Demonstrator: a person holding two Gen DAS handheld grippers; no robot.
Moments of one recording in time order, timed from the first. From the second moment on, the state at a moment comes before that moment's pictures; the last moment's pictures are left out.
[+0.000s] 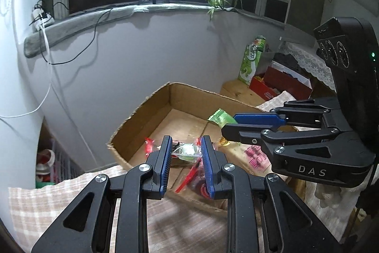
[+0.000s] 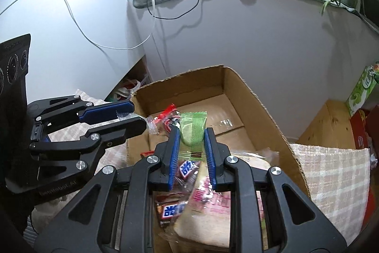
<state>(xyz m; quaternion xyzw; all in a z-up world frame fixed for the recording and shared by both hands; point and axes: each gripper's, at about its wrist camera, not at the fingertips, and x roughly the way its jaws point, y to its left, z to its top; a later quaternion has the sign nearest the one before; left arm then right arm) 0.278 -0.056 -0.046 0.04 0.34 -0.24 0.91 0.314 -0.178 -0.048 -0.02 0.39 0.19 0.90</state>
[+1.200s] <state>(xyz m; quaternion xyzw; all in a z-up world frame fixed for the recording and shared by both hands) 0.194 0.056 -0.036 0.00 0.35 -0.15 0.92 0.230 -0.136 -0.021 -0.03 0.36 0.25 0.90</state>
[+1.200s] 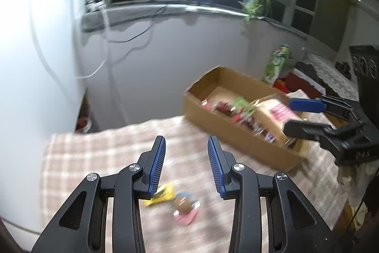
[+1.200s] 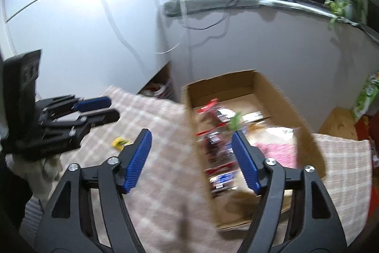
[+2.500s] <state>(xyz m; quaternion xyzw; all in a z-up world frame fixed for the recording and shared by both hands) 0.213 0.083 -0.132 0.06 0.45 -0.15 0.88 0.220 -0.009 -0.129 -0.17 0.42 0.36 0.82</state>
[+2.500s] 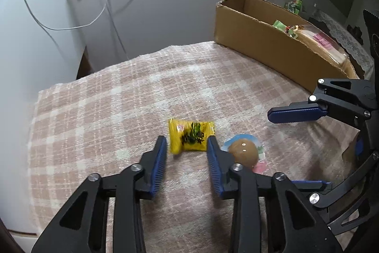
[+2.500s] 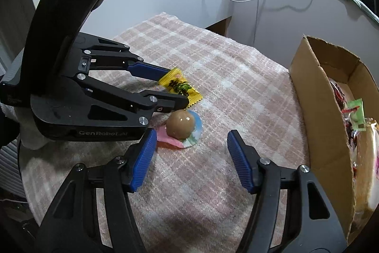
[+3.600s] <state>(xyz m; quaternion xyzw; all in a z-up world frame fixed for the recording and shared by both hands) 0.221 0.079 -0.116 0.00 0.42 -0.14 0.89 0.229 -0.029 -0.118 -0.14 0.41 0.33 0.84</state>
